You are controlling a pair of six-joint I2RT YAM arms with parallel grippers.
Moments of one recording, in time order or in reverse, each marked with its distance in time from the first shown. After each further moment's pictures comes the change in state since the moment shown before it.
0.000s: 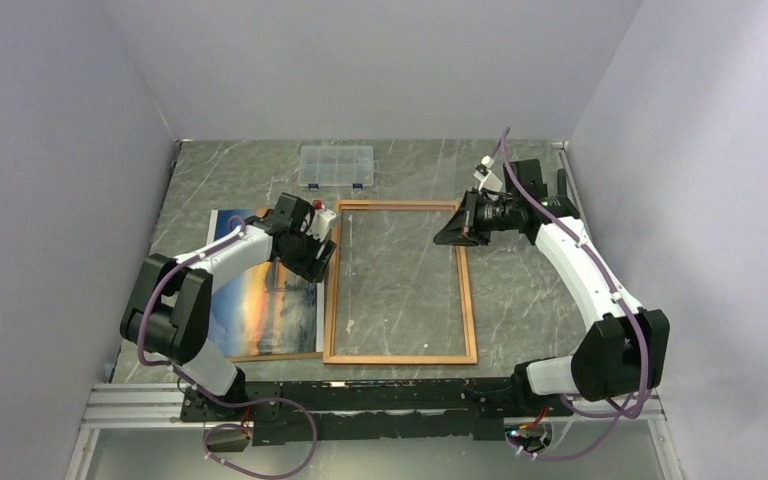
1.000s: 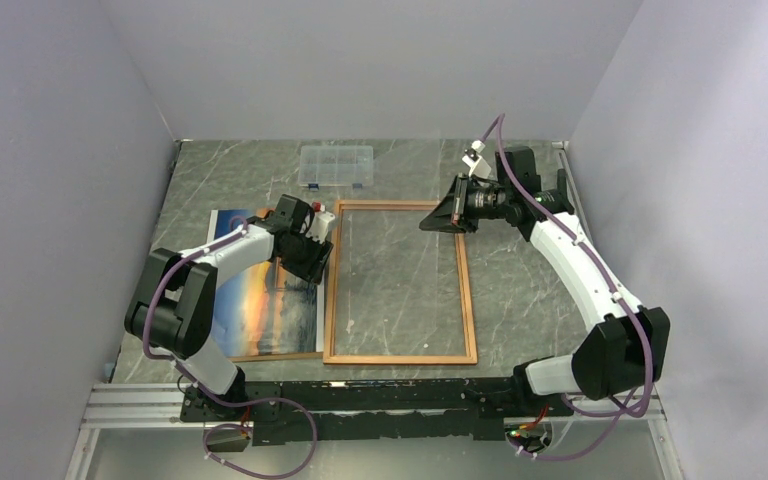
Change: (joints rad) left arm 0.012 0.036 -0.002 0.000 0.030 -0.029; right arm 0.068 0.011 0.075 0.116 -0.045 0.100
